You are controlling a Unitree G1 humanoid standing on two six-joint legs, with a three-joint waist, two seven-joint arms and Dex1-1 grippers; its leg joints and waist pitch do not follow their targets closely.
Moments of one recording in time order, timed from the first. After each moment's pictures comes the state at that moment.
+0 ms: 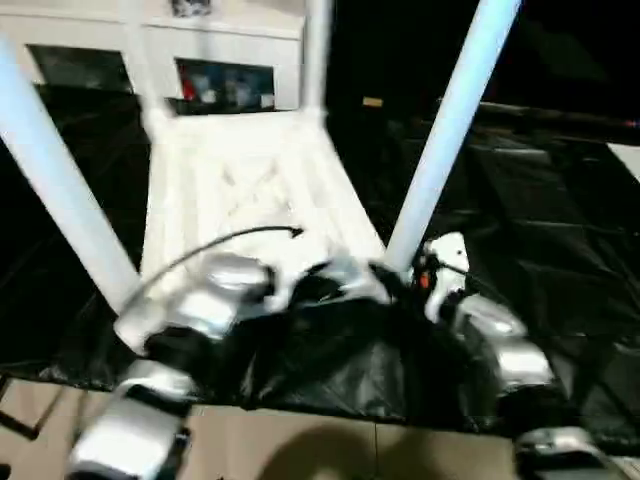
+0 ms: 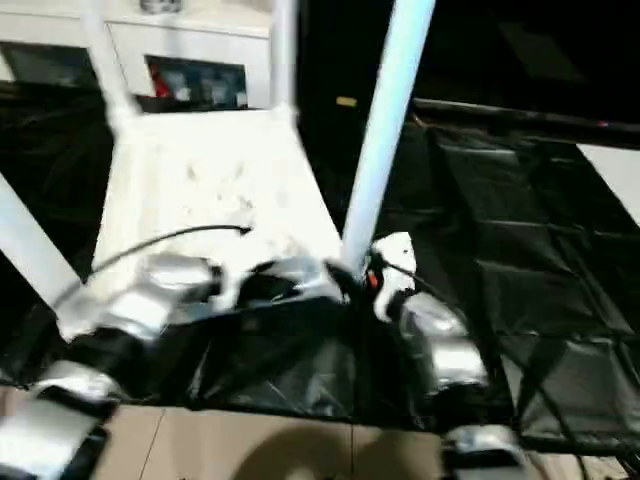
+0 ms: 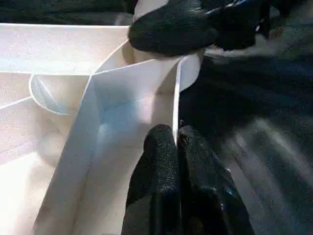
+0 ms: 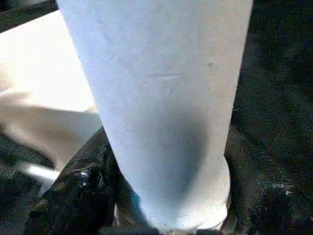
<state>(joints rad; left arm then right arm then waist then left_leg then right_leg) -0.66 0.15 -0.26 0.72 0.11 0.13 -0.93 -0.42 -0.10 -0.04 0.66 0.15 -0.01 0.50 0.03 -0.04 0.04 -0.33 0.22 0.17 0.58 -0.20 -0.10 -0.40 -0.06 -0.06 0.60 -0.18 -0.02</state>
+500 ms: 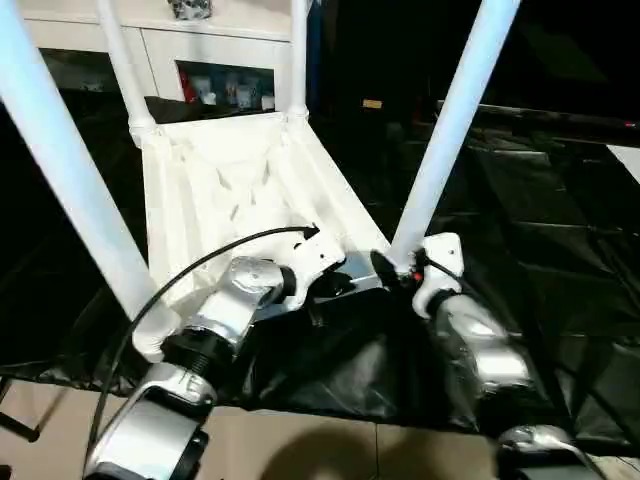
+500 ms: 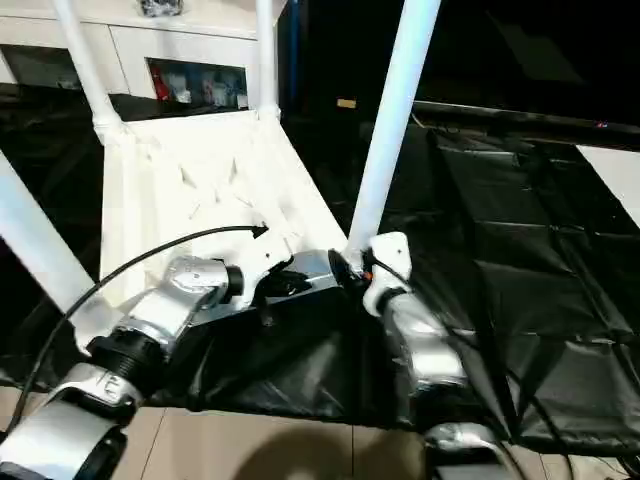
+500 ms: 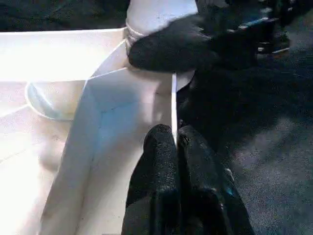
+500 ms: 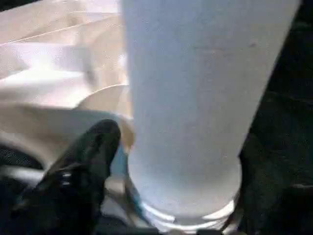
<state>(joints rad) -0.65 0.16 -0.26 0.69 0.13 0.12 -0.95 -0.42 -0.13 -0.01 0.68 0.11 -0.09 0.57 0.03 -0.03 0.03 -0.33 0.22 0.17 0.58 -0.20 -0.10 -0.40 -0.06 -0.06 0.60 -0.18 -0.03</state>
